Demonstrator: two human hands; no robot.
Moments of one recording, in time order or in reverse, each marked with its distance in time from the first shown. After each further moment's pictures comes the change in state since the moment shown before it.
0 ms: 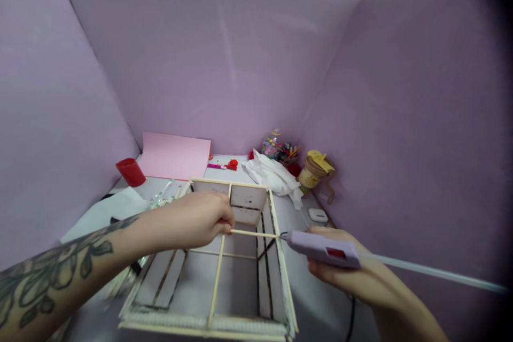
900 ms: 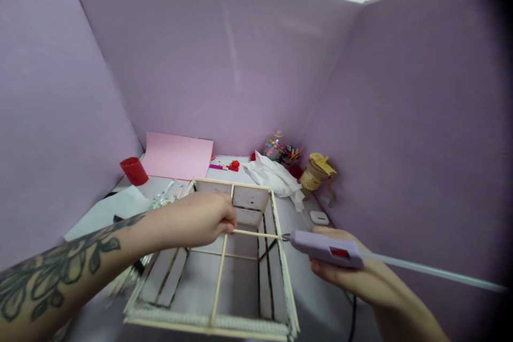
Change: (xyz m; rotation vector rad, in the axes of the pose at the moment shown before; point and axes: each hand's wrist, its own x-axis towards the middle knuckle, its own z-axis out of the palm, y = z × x) left_hand -0.001 0.002 -0.002 -0.009 0.004 -0.004; right_hand 0.002 0.002 0.001 0.015 0.024 -0.013
